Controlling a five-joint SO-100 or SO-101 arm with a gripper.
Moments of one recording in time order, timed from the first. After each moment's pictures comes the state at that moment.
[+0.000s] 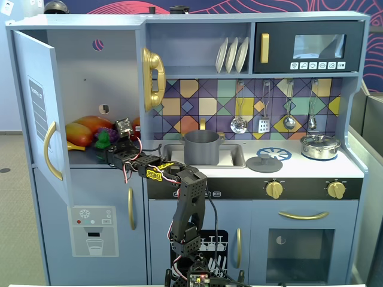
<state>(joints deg) -45.8 101.6 105.1 -12.0 -93.3</state>
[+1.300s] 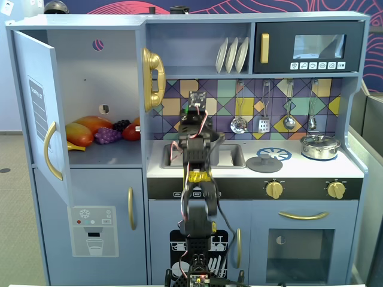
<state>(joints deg) -0.5 137.6 102.0 24.2 -88.9</state>
